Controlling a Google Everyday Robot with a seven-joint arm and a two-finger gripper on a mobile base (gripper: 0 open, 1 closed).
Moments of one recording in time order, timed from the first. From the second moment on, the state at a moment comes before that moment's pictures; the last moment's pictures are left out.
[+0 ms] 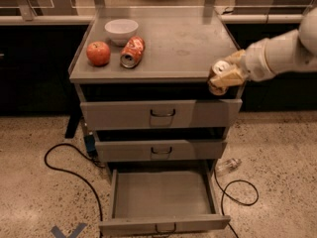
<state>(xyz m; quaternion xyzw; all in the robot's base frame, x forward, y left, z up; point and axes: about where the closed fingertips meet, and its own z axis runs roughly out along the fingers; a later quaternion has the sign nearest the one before) 0.648 -0.201 0.858 -0.50 0.76 0.08 0.41</state>
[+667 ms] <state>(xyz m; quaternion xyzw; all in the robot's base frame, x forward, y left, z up) 0.673 -0.174 0.951 -0.57 0.73 0.06 0.38</state>
